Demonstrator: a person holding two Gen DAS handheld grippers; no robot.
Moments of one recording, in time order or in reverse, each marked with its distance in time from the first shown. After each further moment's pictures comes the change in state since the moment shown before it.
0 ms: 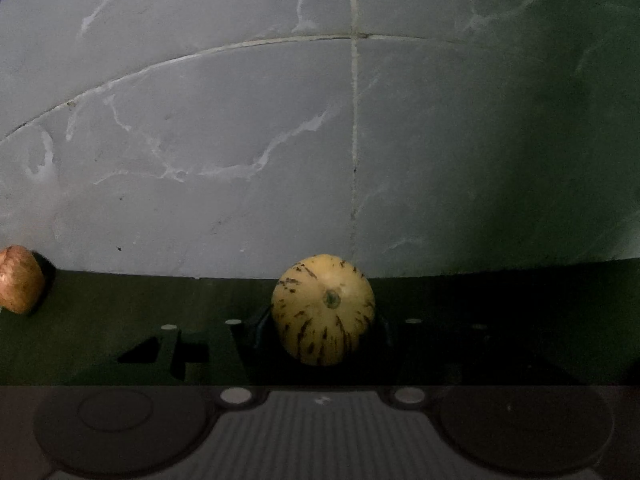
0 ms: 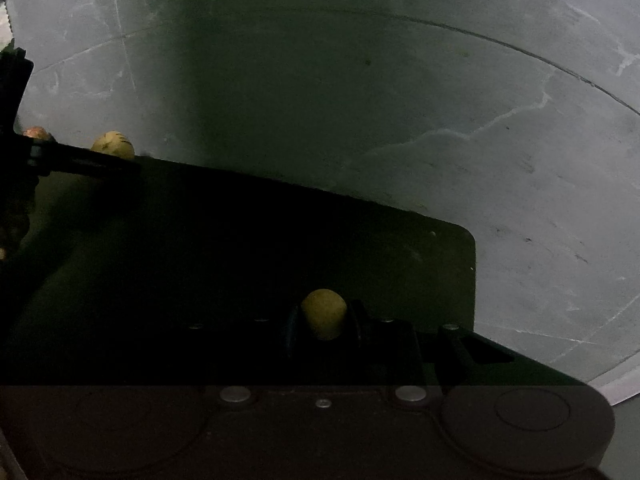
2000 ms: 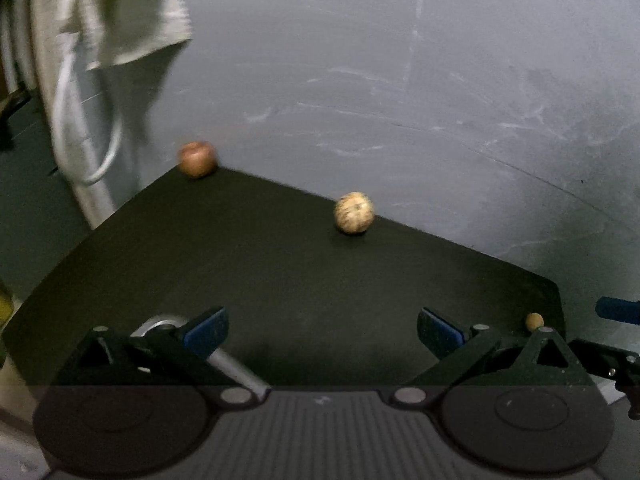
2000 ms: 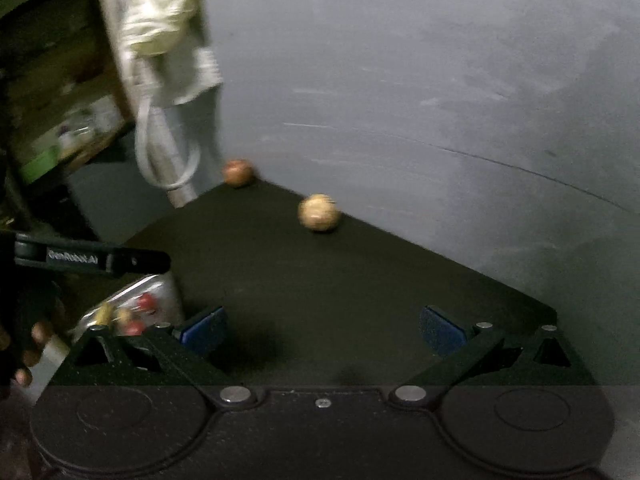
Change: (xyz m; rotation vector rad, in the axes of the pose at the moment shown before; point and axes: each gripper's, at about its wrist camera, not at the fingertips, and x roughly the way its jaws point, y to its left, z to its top) left arm -0.239 -0.031 -0.081 -0.349 -0.034 0.149; right arm -0.138 -0.007 0.001 -0.169 -0.134 0.424
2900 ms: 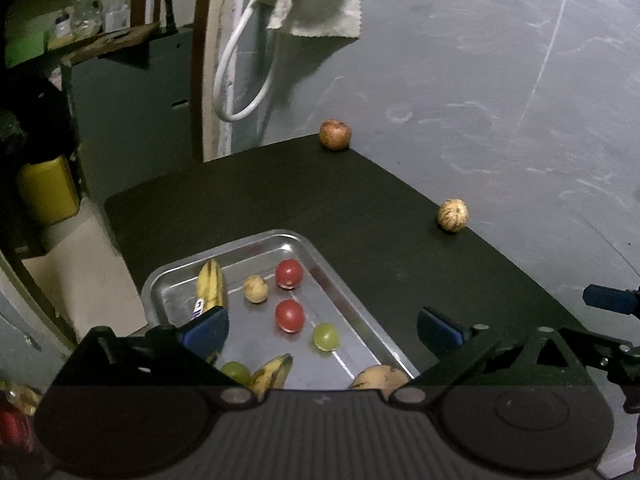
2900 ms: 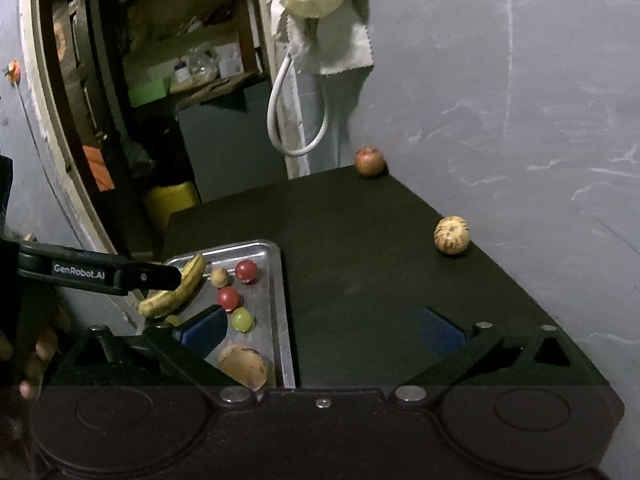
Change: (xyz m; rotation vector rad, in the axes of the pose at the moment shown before) left arm -0.095 0.049 -0.091 -0.360 -0.059 0.209; right arm -0.003 0.076 0.014 -0.325 0.032 0.338
